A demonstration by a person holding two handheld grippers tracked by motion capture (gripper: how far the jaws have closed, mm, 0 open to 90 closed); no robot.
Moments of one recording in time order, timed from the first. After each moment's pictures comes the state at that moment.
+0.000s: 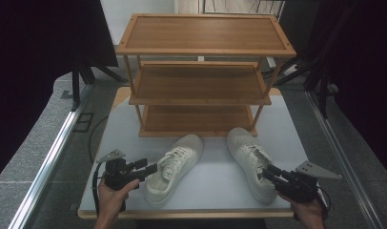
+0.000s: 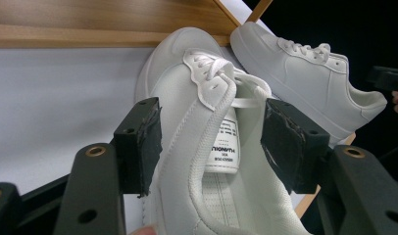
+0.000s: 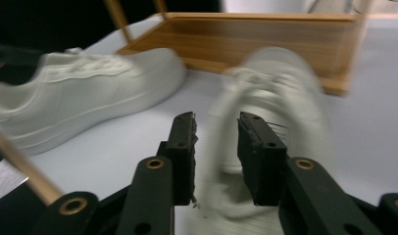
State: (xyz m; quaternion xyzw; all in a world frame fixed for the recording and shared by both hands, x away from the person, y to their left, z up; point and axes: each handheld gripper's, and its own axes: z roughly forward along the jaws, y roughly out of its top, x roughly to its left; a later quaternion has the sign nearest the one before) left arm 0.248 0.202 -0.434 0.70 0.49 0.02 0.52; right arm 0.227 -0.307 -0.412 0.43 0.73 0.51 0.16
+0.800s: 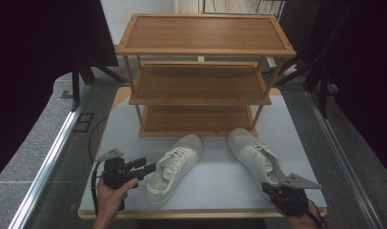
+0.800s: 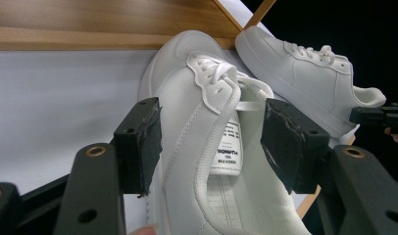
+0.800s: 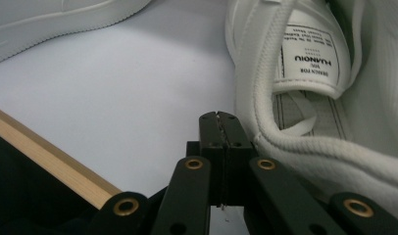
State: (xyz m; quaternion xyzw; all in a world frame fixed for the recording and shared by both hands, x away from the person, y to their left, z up) left arm 0.249 0.206 -0.433 0.69 0.50 0.02 0.52; right arm 0.207 -0.294 -0.441 0.46 0.79 0.38 0.18
